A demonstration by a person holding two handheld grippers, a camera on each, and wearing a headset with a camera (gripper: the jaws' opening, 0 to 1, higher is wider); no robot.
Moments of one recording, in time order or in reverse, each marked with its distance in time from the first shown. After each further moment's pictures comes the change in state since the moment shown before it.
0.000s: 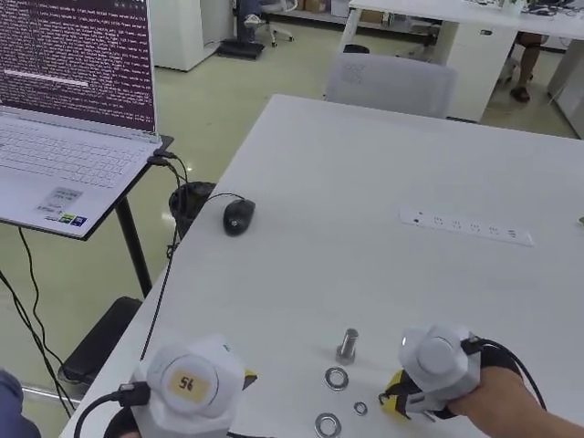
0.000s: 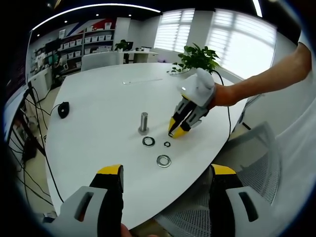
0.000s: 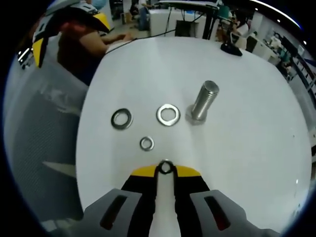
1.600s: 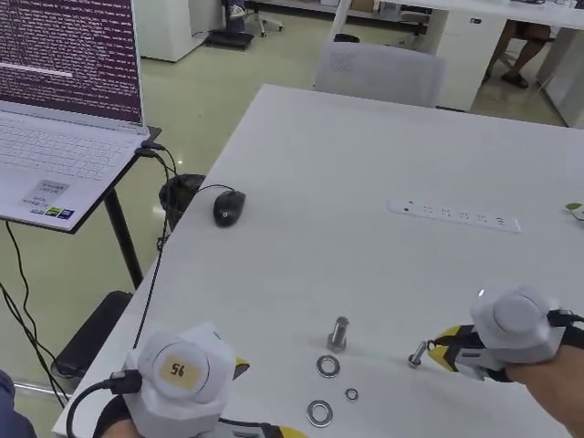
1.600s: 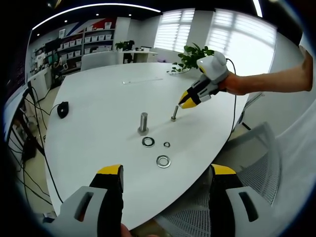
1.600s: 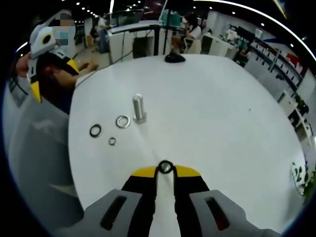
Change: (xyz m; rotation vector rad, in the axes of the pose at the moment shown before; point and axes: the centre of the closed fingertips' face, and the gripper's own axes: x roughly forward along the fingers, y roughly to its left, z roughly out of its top) left arm 0.002 -0.001 0.001 0.000 0.001 -0.005; right arm -0.084 -0.056 -0.020 0.247 -0.129 -0.246
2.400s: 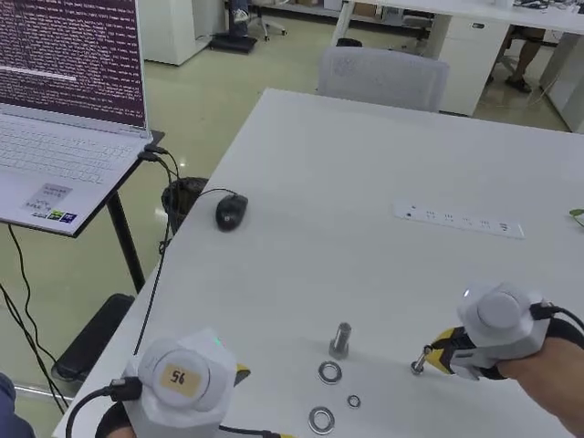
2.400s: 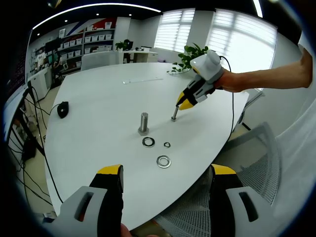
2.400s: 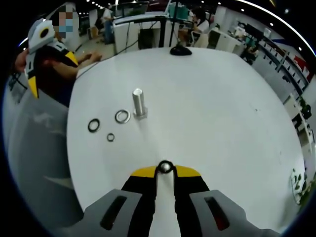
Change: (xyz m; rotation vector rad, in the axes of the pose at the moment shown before) left arm 0.000 0.000 0.001 -0.002 0.000 -0.001; right arm 0.012 -0.004 -0.003 -0.043 0.074 0.035
